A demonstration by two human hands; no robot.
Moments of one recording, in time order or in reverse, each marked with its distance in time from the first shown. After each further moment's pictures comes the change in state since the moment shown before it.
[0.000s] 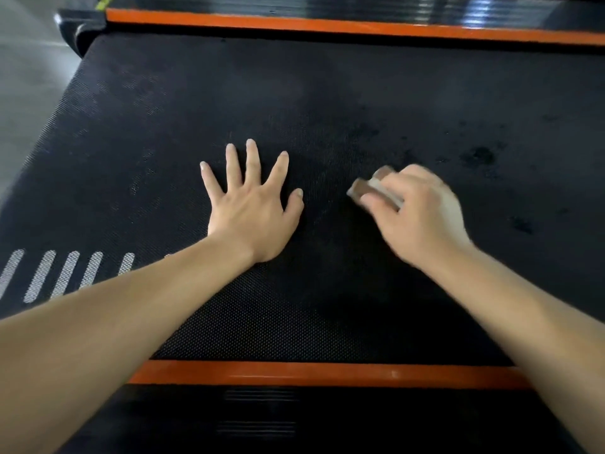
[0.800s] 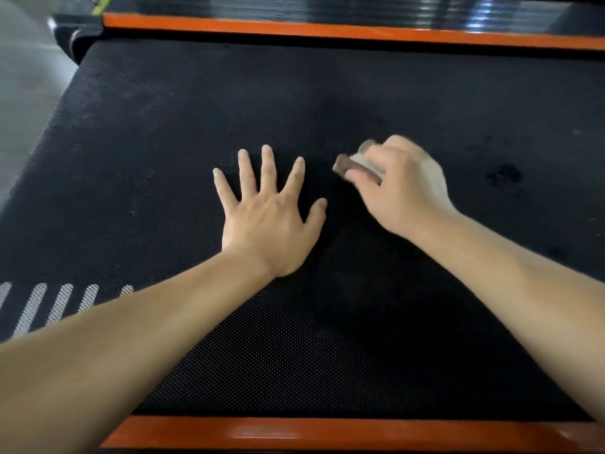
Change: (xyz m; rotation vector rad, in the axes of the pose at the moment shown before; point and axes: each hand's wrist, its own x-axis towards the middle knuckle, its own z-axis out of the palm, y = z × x) left_hand 0.021 0.004 -0.001 -0.012 0.015 0.020; right_hand 0.074 -0.006 0.031 -0.091 -0.001 -0.051
